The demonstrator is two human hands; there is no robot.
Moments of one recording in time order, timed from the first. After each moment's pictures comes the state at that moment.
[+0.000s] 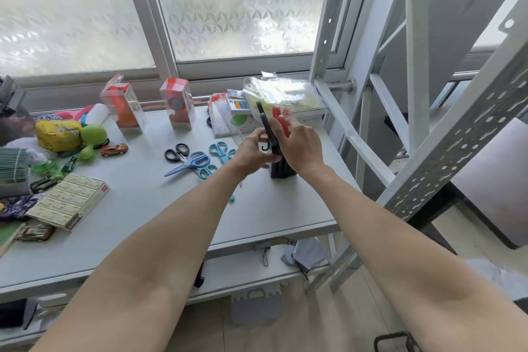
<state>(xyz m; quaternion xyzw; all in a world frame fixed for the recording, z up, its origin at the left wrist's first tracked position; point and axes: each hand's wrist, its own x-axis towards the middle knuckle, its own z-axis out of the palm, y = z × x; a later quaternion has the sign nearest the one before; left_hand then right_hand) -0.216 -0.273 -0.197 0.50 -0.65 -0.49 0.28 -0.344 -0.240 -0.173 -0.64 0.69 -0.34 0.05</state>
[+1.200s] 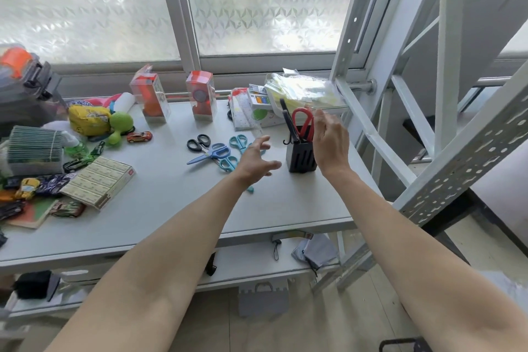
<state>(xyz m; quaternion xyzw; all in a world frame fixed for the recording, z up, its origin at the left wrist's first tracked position) -0.176 -0.248 -0.220 0.53 -0.61 -0.49 0.32 -0.337 -0.217 -0.162 -0.57 0.68 -0.45 0.10</state>
